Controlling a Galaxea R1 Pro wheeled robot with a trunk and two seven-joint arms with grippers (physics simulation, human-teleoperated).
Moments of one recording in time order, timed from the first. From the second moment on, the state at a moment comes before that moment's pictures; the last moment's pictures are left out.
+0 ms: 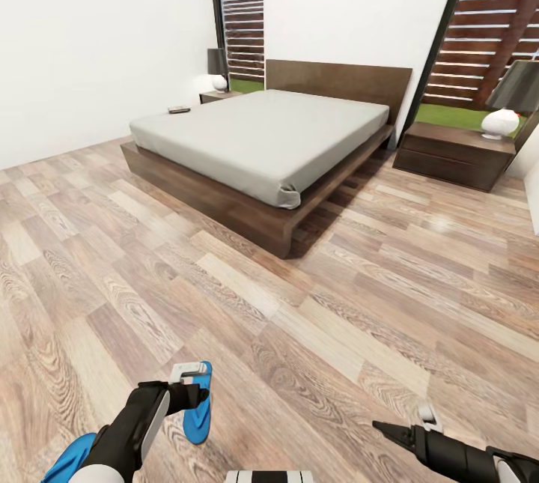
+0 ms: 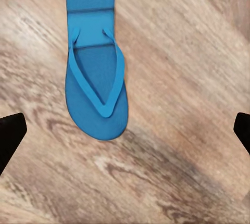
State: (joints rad) left arm -0.46 -0.04 0.11 -0.79 -0.06 0.63 -0.12; right arm -0.16 -0.39 -0.03 -0.94 -0.56 0.69 1.06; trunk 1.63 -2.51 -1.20
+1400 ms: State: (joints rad) left arm -0.46 -0.04 0.11 -0.79 -0.07 0.63 -0.12; right arm -0.16 -0.39 -0.04 -0.83 -0.56 0.42 1.05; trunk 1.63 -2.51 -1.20
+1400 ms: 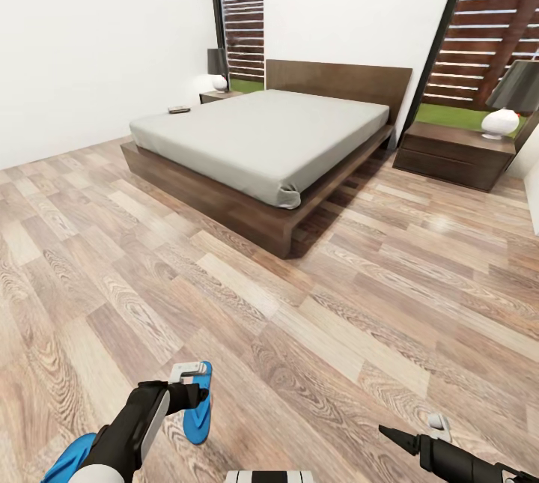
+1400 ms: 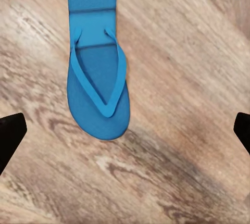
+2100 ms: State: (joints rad) left arm -0.46 -0.04 0.11 -0.79 -0.07 0.63 -0.12; right arm -0.16 -0.39 -0.04 -0.83 -0.56 0.42 1.05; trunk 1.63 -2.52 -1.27
